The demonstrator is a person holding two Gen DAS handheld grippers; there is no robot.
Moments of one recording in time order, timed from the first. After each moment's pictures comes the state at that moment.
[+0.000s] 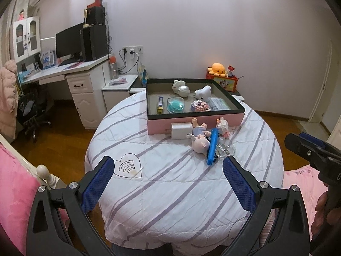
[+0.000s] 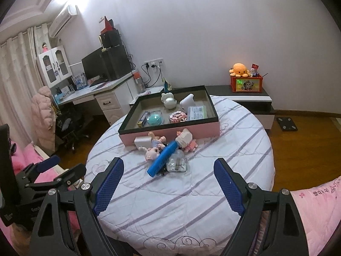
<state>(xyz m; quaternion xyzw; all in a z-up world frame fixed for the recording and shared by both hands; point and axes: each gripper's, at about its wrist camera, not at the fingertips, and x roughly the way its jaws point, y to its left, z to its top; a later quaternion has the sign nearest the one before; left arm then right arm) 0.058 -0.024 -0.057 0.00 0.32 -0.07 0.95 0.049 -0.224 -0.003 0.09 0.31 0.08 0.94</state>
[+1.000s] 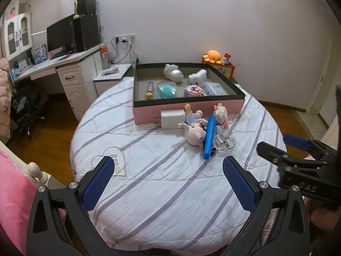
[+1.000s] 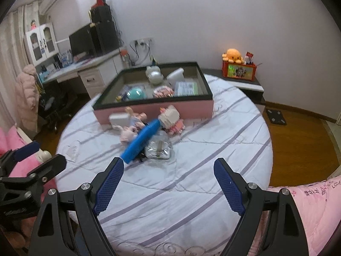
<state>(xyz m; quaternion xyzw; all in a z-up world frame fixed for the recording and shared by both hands) 0.090 -0.048 -0.091 0.01 0.35 -0.10 0.93 0.094 -0.218 -0.048 0.04 0.38 0.04 0.92</state>
